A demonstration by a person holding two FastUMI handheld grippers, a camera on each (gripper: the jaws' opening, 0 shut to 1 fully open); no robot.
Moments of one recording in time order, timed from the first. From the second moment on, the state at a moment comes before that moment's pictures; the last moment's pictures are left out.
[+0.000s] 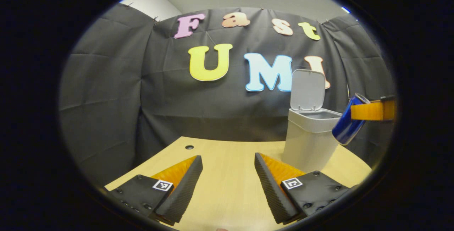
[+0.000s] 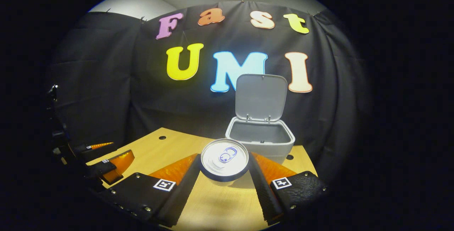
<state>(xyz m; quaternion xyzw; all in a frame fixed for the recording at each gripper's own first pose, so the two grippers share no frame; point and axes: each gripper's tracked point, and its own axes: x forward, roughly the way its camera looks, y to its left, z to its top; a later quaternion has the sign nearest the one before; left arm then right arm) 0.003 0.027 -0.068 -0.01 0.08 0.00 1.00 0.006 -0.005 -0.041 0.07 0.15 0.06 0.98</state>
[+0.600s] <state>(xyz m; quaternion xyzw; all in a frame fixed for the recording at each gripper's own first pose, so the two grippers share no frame) 0.026 0.031 -0.052 0.00 0.05 0.04 1.00 0.122 -0.052 -0.027 0.05 0.08 0.03 1.00</state>
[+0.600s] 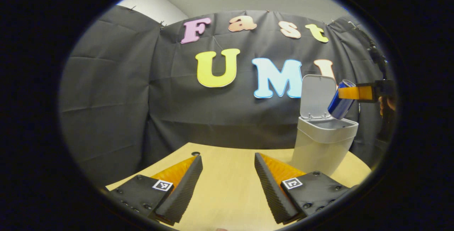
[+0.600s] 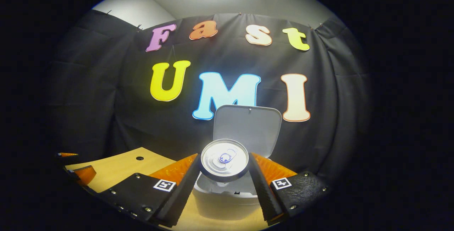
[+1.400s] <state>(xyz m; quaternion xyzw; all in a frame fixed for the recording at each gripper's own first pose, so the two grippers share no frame) 0.019 0.057 -0.054 0.01 0.07 0.08 0.99 0.182 -0.042 -0.089 0.04 0.14 0.03 0.99</state>
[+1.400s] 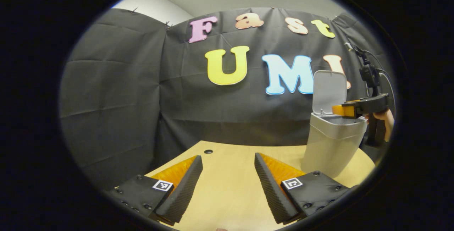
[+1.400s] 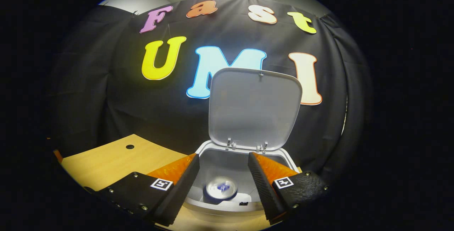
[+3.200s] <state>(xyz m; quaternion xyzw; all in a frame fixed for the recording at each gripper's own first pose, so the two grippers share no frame) 0.054 0.077 -0.068 -0.03 0.08 0.05 1.00 0.298 -0.125 0.048 0.04 0.04 -0.08 1.00</state>
